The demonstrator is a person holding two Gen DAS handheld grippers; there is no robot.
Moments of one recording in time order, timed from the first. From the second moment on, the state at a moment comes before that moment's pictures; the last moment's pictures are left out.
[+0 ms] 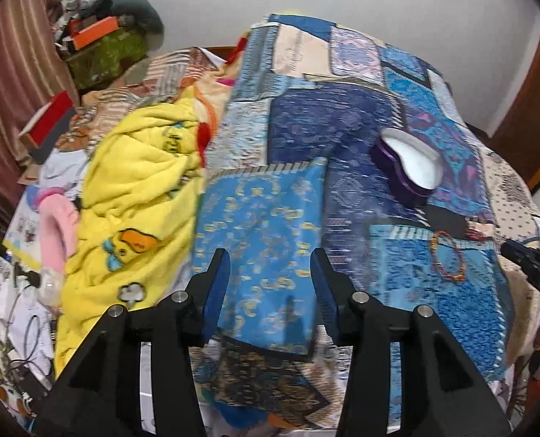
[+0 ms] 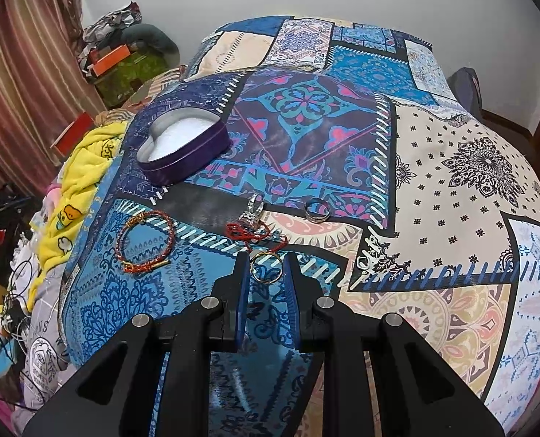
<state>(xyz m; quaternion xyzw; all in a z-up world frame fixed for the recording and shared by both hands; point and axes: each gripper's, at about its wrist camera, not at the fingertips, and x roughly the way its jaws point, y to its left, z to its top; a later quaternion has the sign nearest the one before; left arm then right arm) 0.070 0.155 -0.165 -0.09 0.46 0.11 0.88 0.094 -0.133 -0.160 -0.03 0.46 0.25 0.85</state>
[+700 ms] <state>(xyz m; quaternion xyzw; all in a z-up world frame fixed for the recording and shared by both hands) 0.152 0.031 -0.215 -0.04 0.51 -0.02 0.86 0.093 -0.149 -0.152 -0.01 0.45 0.25 0.86</state>
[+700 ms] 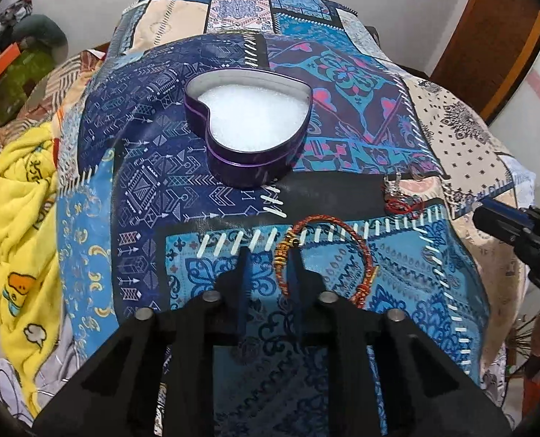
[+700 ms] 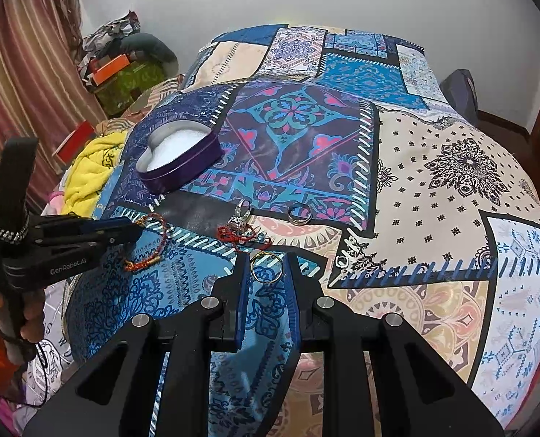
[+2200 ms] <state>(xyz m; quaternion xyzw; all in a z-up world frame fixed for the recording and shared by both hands) 0.229 0.087 -0.173 -0.08 0.41 -0.04 0.91 0.188 -0.024 -0.140 -0.03 0.43 0.37 0.83</state>
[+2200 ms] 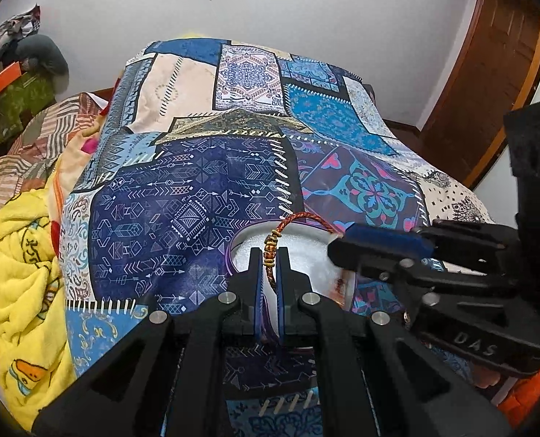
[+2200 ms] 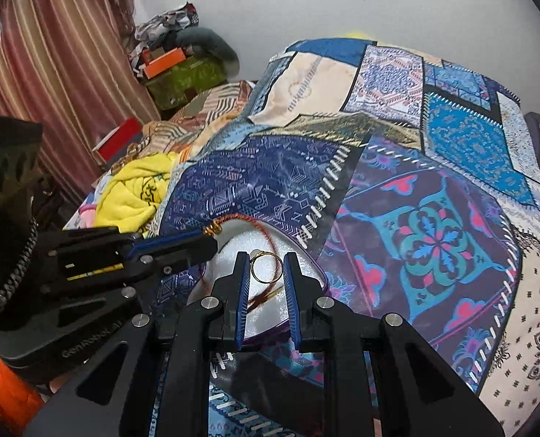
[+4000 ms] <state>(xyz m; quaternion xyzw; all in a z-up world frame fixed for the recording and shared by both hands) 0.196 -0.038 -0.185 -0.03 0.47 -0.11 0.88 0.136 -0.180 -0.156 -0.02 0.47 0.24 0.85</state>
